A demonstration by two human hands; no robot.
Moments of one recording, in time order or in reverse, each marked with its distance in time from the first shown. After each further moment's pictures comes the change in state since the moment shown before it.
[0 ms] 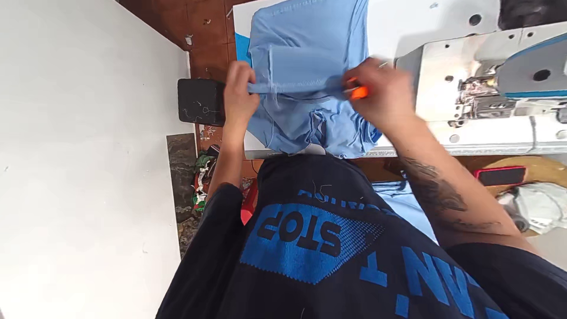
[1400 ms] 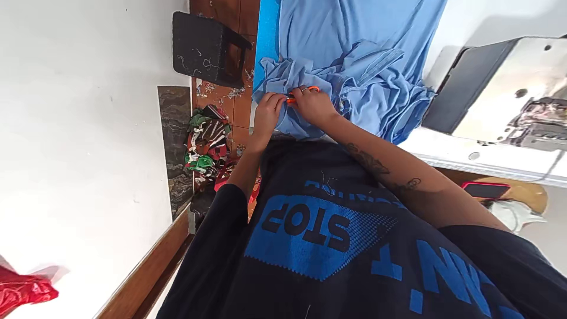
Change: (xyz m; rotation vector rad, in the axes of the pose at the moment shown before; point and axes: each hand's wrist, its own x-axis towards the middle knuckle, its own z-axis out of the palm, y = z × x) left_hand -0.116 -0.040 0.092 -0.085 -0.054 -0.359; right_hand 0.005 0.008 0.201 -0.078 -0.741 0.090
